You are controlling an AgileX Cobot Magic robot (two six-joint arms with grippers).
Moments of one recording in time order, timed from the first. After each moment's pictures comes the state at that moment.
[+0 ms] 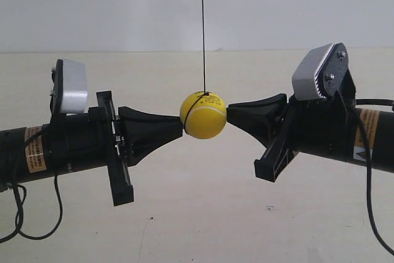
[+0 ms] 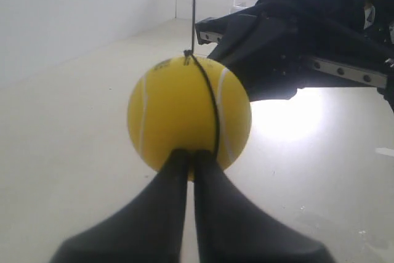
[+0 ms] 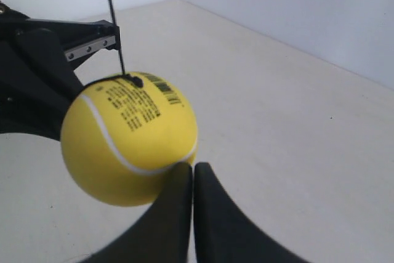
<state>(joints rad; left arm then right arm) -0.33 1.74 -0.50 0.96 -1.21 -0.36 0.33 1.53 -0.47 -0.94 -0.95 0.52</state>
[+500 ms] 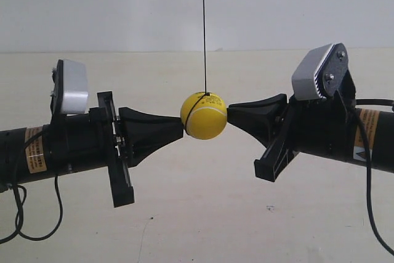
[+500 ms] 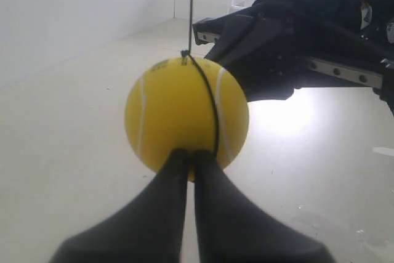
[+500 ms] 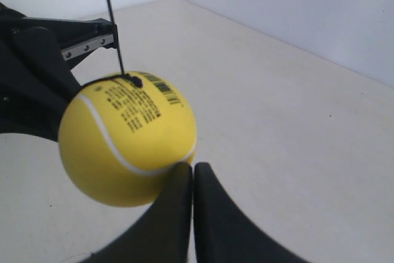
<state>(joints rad) -0.34 1.74 -0.50 0.95 -1.21 -0.36 0.33 1.53 -0.47 -0.94 -0.95 0.53</state>
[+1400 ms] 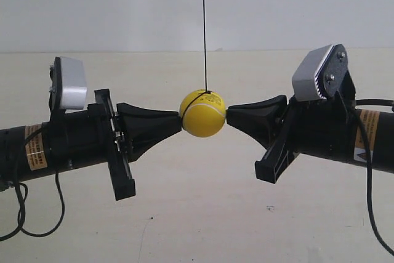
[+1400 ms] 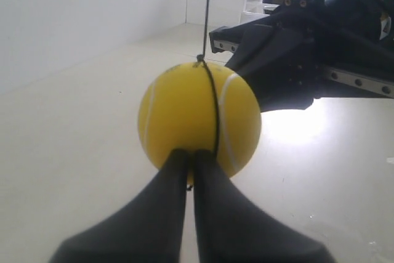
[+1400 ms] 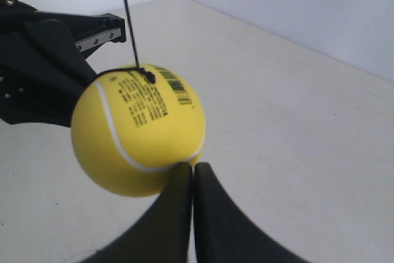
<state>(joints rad) -0.34 1.74 -0.50 0.92 -1.21 -0.36 0.33 1.53 -0.47 -0.95 -0.95 0.54</state>
